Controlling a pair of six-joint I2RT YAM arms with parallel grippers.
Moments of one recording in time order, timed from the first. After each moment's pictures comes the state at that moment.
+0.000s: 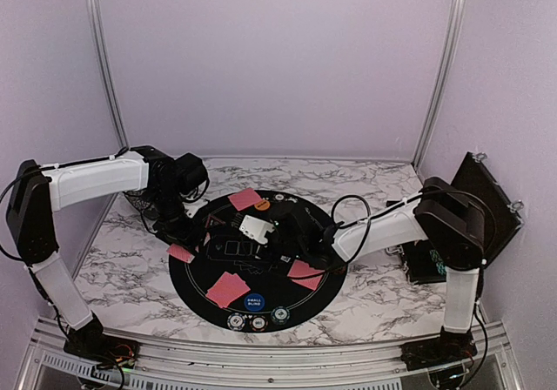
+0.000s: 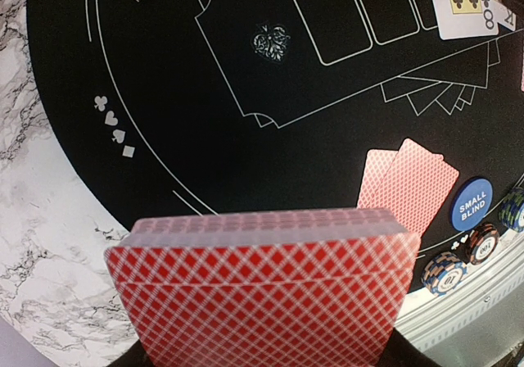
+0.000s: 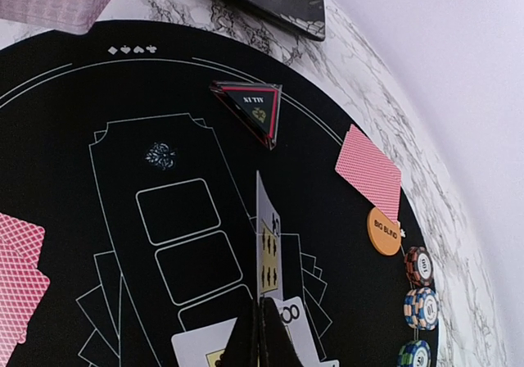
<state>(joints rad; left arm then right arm) -0.63 1.70 1.34 -1.14 0.10 -0.20 1.02 2.00 1.15 0.33 0.20 -0.44</state>
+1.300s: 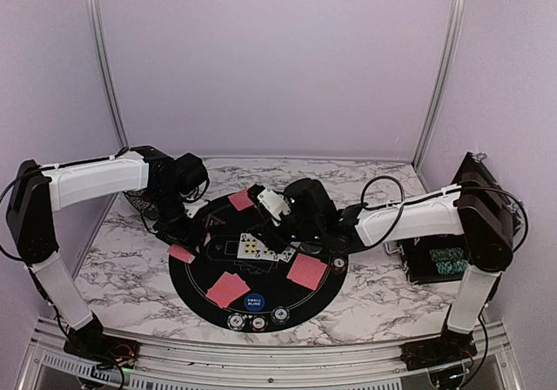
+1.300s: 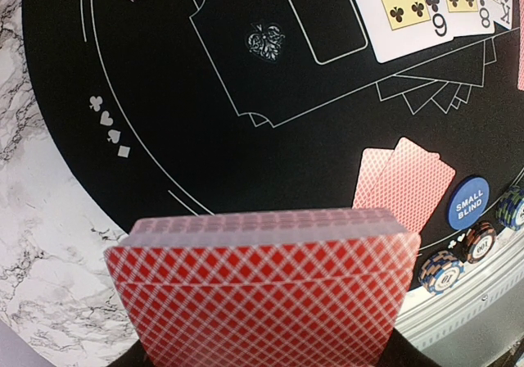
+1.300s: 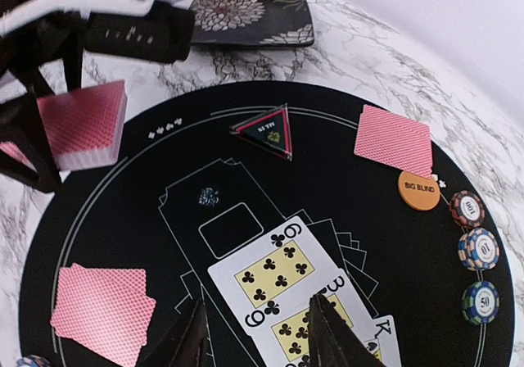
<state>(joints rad) -0.63 1.70 1.34 -1.14 0.11 -0.20 0.98 1.83 1.14 0.15 0.02 0.00</state>
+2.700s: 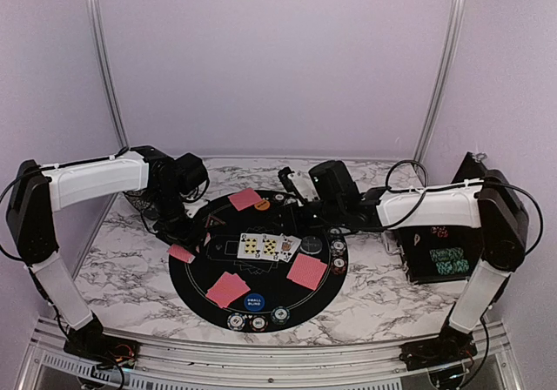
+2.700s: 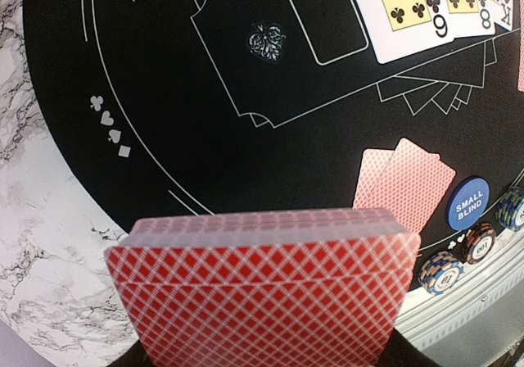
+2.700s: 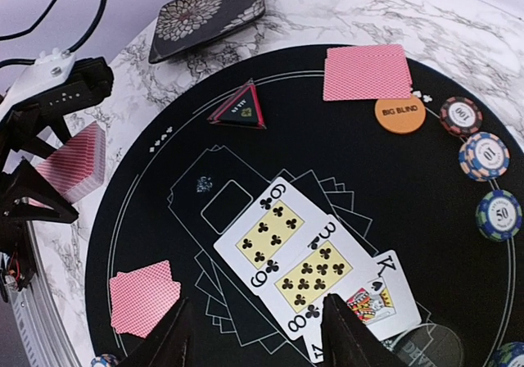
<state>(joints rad) -0.63 1.70 1.34 -1.14 0.11 -0.20 0.83 1.73 1.13 0.01 -0.19 0.32</state>
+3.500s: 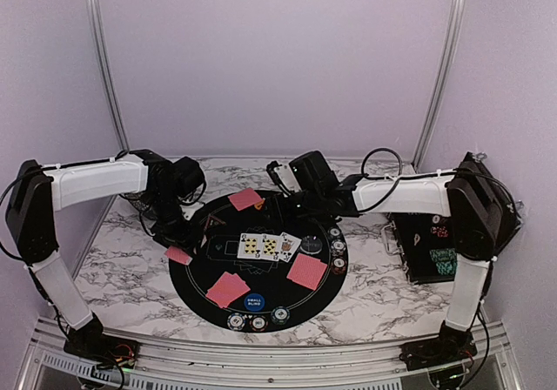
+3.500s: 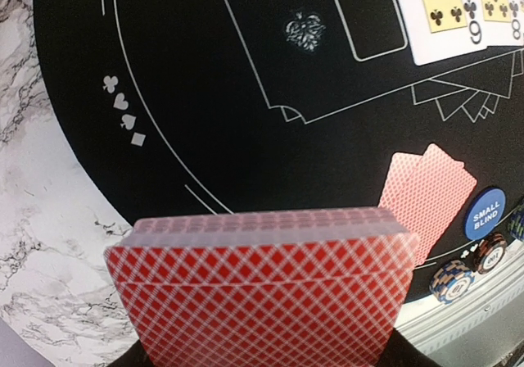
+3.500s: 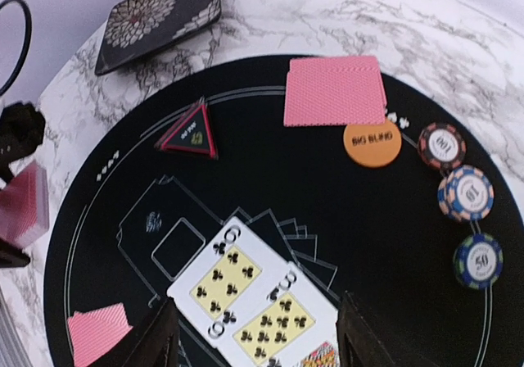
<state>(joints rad) -0.61 1.70 1.30 -1.12 0.10 -0.23 0.82 1.91 1.36 -0.13 -0.10 0.28</state>
